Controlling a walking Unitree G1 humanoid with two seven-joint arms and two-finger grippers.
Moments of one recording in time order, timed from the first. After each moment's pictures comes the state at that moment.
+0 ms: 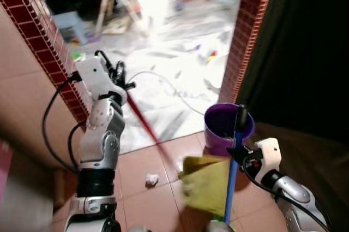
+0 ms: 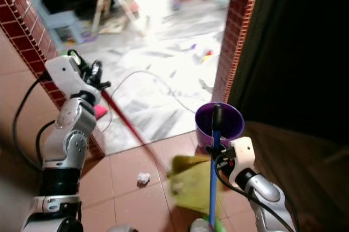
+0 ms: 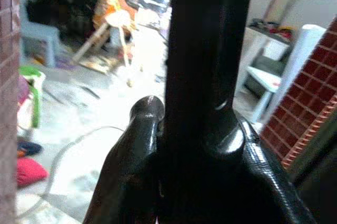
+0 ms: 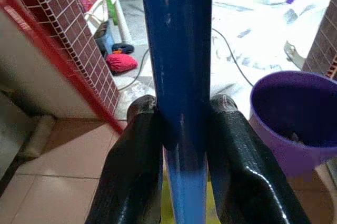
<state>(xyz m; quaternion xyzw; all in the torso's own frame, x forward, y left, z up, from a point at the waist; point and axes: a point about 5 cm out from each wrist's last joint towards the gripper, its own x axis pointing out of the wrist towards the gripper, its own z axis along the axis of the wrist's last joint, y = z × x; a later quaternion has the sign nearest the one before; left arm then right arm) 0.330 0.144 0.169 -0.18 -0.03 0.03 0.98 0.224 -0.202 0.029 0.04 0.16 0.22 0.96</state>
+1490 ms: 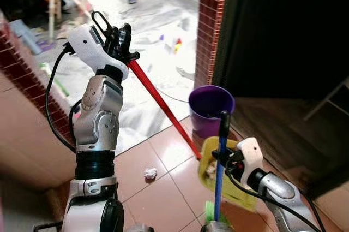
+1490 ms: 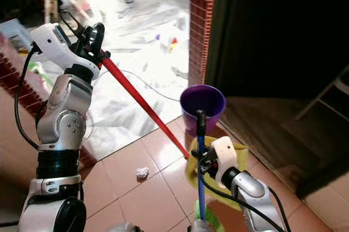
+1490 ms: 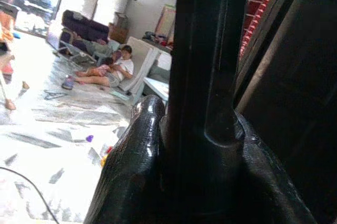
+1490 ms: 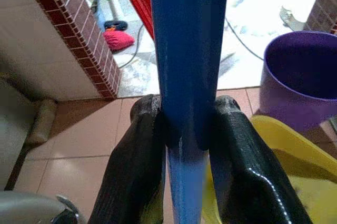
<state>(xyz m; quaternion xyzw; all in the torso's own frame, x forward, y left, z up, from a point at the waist) 0.341 0.134 0.226 -0.24 -0.14 -0.08 0.96 0.223 -0.178 0.031 -0.01 0.21 0.27 0.94</state>
